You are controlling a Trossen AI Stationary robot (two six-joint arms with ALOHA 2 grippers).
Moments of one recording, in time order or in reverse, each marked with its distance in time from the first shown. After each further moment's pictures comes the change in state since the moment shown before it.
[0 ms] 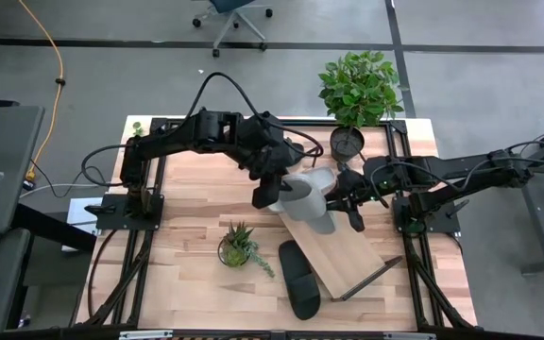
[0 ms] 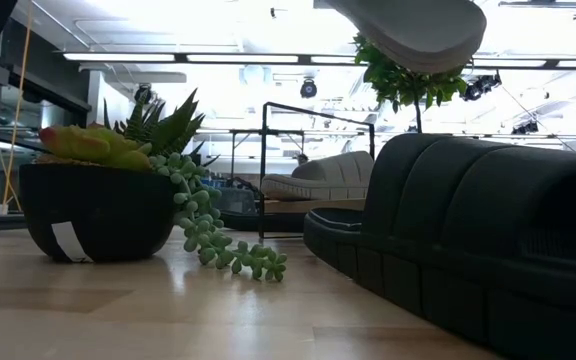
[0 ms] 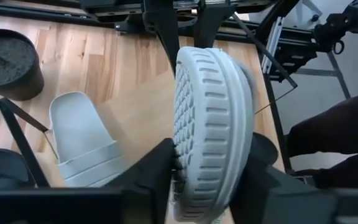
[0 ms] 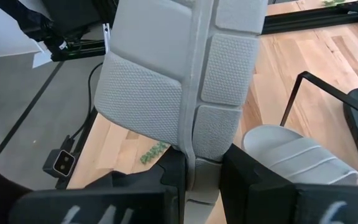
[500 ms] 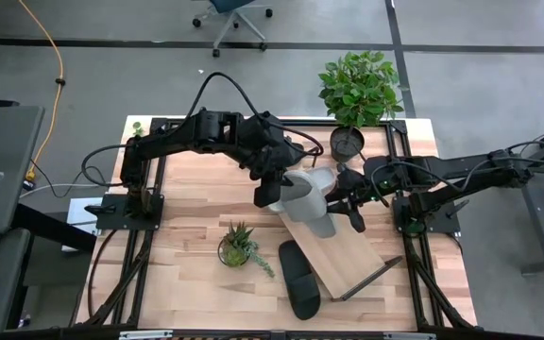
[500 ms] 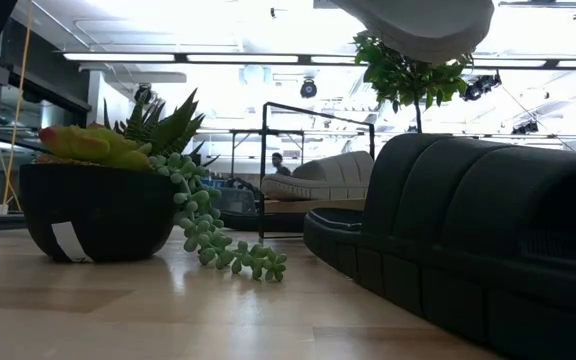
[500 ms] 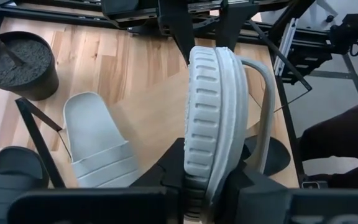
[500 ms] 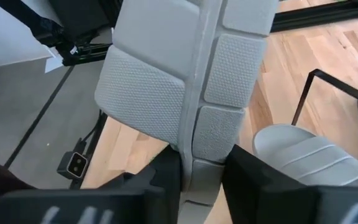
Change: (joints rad) left arm -0.001 0.000 0.000 0.002 -0.043 0.000; right arm -0.004 0.000 0.000 0.006 -0.031 0.044
